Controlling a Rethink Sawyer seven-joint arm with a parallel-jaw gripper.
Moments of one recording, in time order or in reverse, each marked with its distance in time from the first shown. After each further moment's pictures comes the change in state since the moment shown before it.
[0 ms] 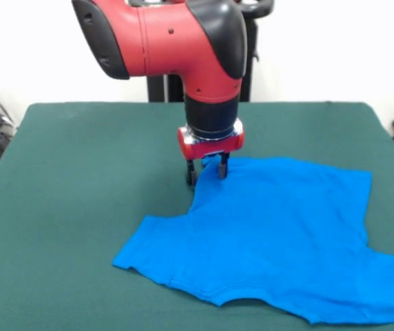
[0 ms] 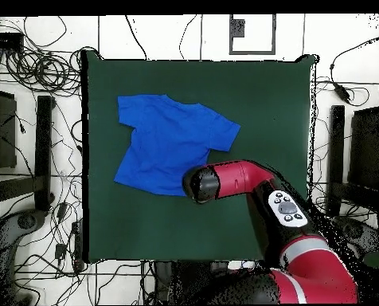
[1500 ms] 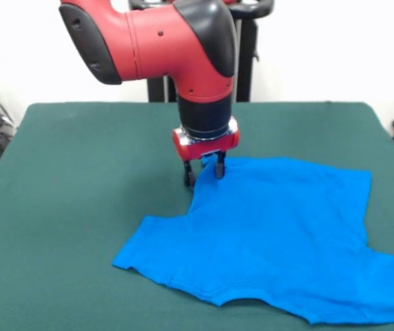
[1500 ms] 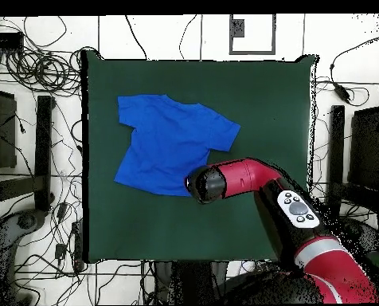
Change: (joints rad) arm -0.095 0.001 0.113 0.015 -0.100 0.046 0.000
